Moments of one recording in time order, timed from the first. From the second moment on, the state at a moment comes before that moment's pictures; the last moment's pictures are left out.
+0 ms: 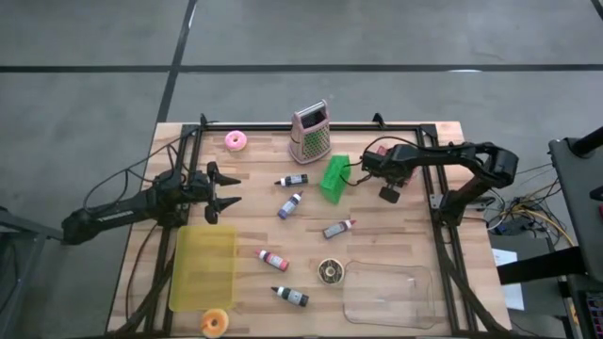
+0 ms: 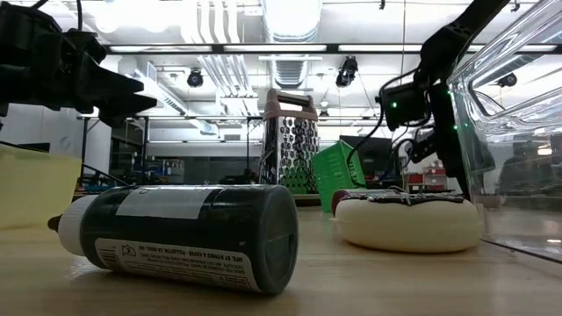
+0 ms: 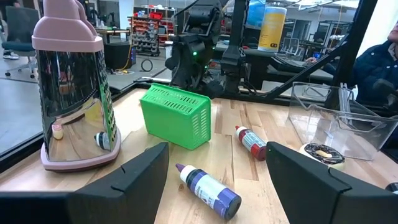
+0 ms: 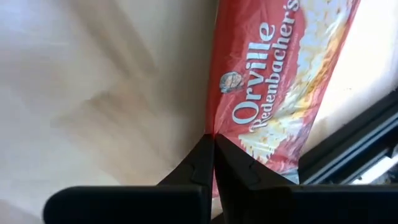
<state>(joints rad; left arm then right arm) 0.31 0.10 0.01 0.03 0.22 -0.06 -0.45 1.53 0.77 -0.94 0.37 0.07</state>
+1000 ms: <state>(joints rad) 0.31 0.10 0.01 0.03 0.22 -0.06 -0.04 1.36 0.97 -1.00 0.31 0.36</state>
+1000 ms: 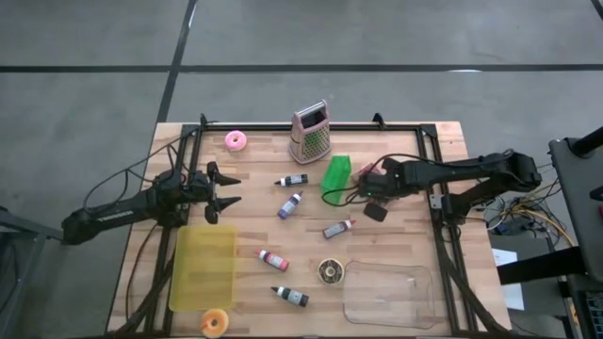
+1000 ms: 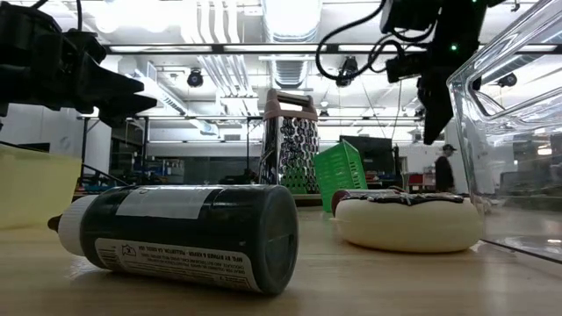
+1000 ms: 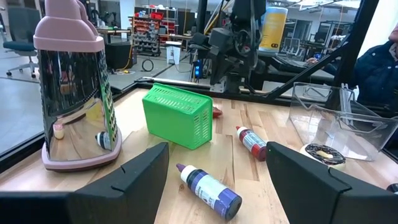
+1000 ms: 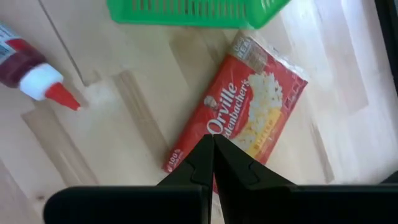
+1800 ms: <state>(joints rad) 0.31 0.10 0.01 0.04 0.22 -0.07 -0.03 1.60 1.01 -0.68 0.26 0.15</state>
